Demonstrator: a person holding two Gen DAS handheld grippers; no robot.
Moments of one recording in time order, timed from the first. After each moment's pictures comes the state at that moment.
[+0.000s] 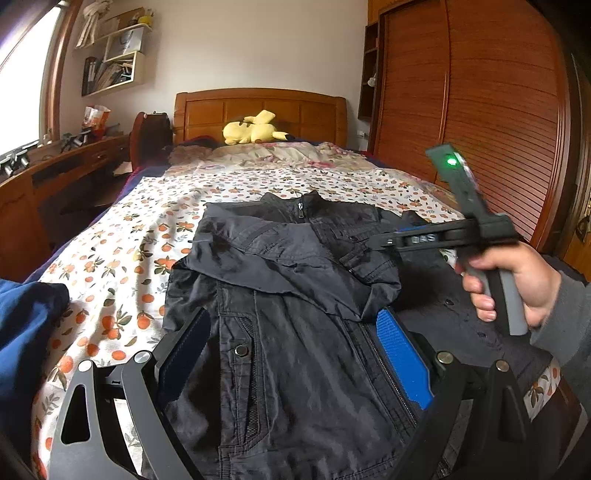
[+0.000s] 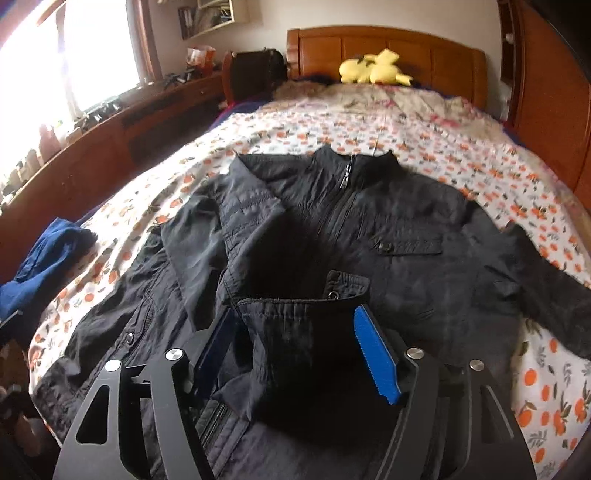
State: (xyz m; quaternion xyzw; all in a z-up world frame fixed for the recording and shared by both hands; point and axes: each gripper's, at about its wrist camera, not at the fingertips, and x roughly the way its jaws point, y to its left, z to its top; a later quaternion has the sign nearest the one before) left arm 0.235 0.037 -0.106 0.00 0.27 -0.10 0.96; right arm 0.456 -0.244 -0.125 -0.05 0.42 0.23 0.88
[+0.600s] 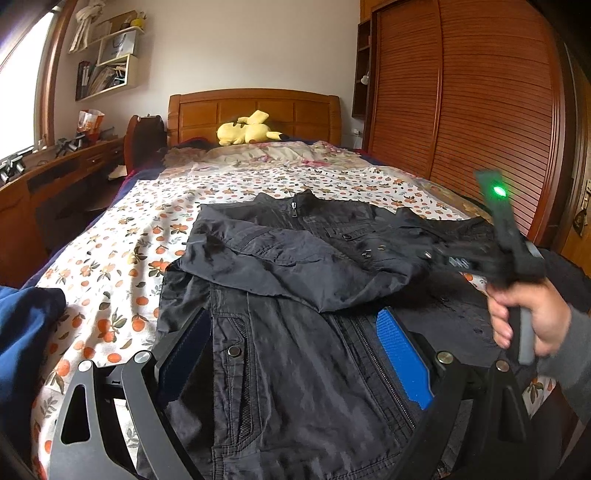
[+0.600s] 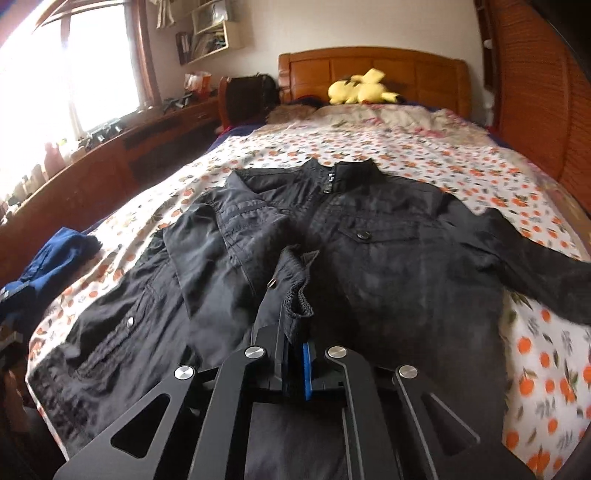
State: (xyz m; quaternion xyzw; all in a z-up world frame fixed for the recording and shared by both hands) left arm 0.234 0.034 -0.106 0.00 0.27 -0.11 0.96; right arm 0.387 -0.288 -0.132 -0.03 0.36 0.22 0.91
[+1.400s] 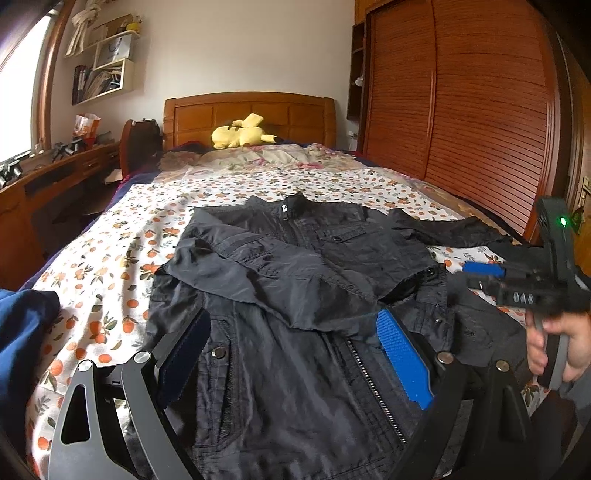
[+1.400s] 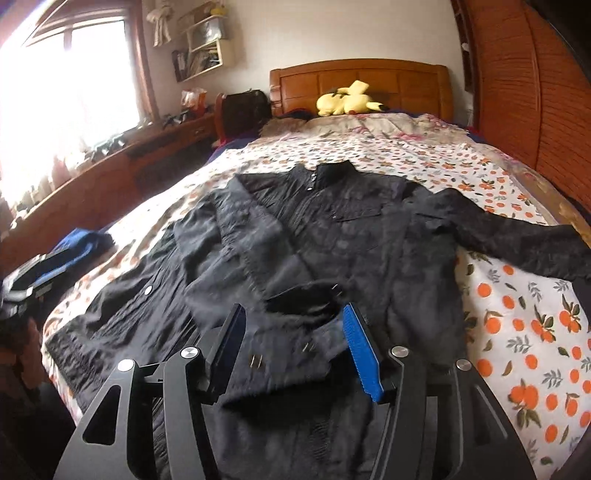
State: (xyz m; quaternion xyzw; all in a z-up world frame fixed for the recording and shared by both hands) left arm 0.230 0.014 -0.108 0.01 0.27 -0.12 0.96; right arm 0.332 -0.346 -0.117 0.00 0.34 0.21 0.92
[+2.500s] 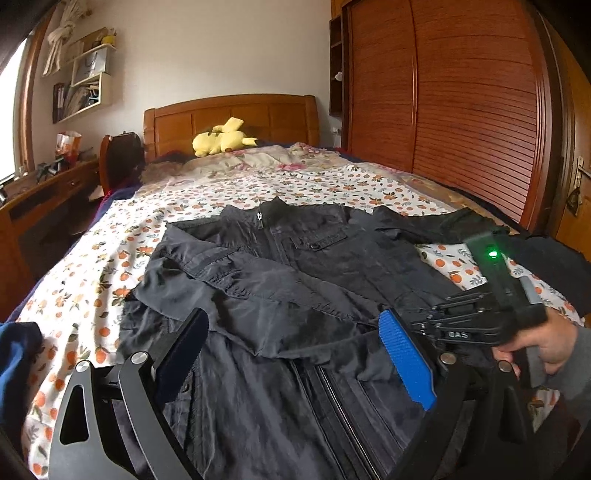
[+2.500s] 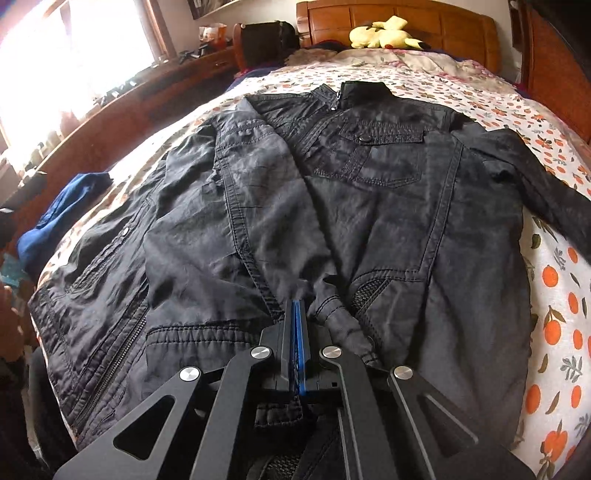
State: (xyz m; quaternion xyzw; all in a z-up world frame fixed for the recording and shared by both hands) left arm 0.266 -0.036 -0.110 0.04 0.26 -0.14 0.95; right arm 0.395 -0.329 -0.189 -0.03 0.46 0.27 0.85
